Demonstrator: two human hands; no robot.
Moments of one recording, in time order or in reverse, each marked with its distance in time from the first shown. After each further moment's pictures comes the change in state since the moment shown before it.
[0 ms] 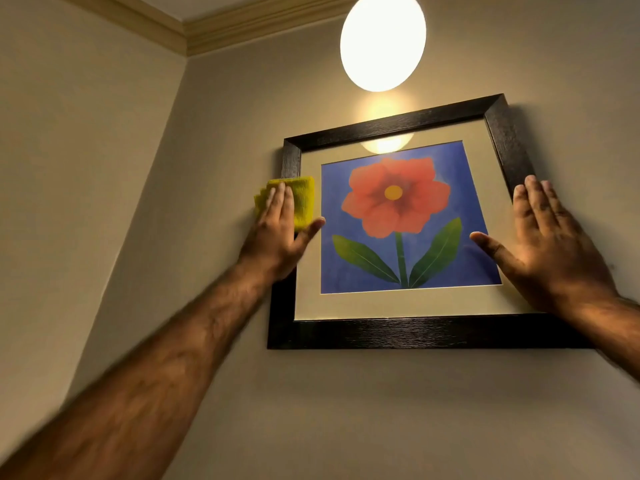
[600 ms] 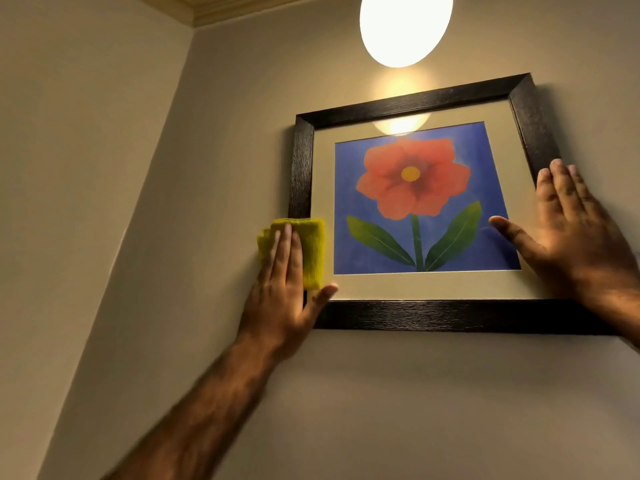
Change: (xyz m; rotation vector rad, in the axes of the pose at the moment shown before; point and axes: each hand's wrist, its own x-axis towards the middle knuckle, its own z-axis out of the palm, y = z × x) left_hand -0.131 0.000 0.017 -0.009 -0.024 0.027; right_hand 0.003 0.004 0.007 -0.004 0.018 -0.006
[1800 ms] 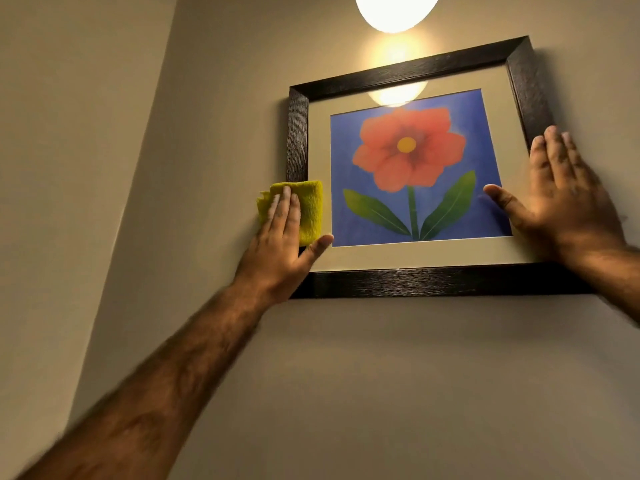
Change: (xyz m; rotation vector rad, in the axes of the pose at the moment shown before) left_hand 0.030 -0.005 -0.017 -0.032 -0.111 -0.022; right_hand -0.003 -0.005 -0.006 0.002 0.015 0.004
